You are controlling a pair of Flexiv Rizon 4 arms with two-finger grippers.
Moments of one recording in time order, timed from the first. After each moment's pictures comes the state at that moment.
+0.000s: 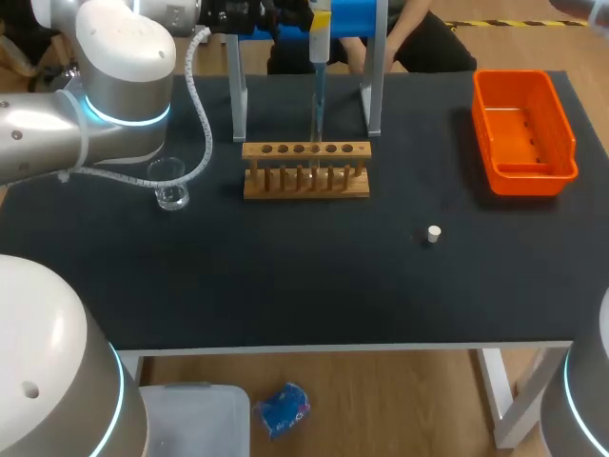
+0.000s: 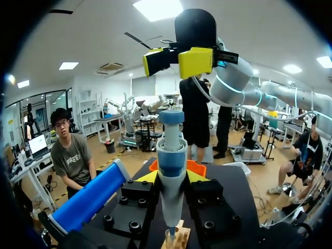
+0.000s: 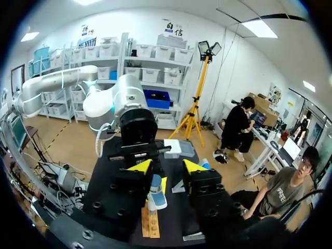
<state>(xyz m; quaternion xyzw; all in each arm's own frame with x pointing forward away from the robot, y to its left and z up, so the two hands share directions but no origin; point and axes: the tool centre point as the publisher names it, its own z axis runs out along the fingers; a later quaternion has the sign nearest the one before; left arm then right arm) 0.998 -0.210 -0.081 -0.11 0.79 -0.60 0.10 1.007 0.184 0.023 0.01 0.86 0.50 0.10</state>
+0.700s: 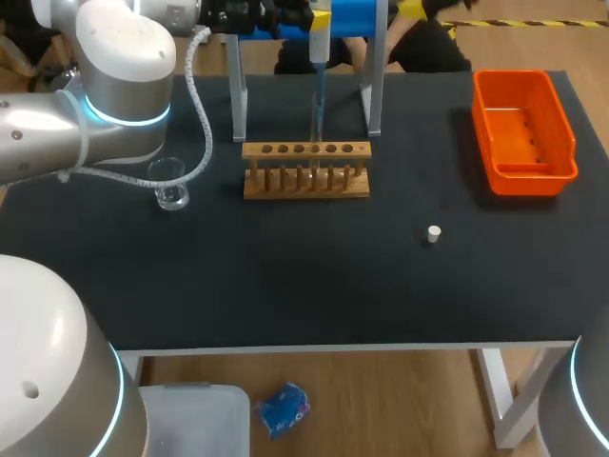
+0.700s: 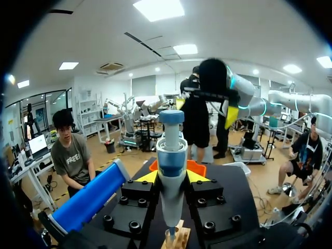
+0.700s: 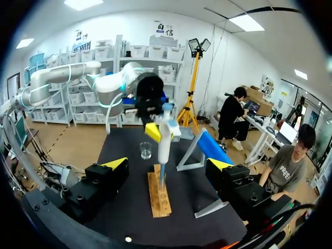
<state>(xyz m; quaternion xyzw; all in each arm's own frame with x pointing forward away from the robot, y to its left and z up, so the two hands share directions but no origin) 0.998 -0.210 -0.081 -0.11 0.79 -0.60 0.10 0.973 0.076 -0.056 0.05 0.86 0.50 0.09</state>
